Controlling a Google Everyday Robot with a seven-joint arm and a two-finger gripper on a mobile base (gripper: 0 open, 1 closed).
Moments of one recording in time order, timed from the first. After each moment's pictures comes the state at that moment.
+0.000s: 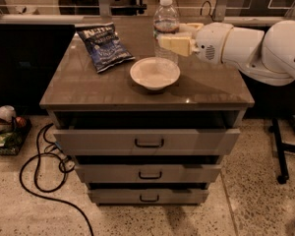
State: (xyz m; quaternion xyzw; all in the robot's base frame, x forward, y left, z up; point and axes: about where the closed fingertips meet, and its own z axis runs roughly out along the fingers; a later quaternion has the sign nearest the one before) arm 0.657 -0.078 0.967 -0.36 0.65 0.28 0.61
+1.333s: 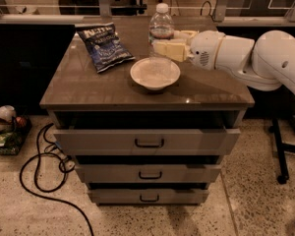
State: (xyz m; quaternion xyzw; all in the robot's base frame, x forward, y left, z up) arm 0.665 -0.064 0.947 -0.35 0.64 0.32 0.60
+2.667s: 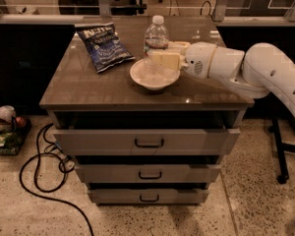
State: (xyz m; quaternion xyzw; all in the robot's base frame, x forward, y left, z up) arm 0.667 -0.052 0.917 -0.34 0.64 0.37 0.59
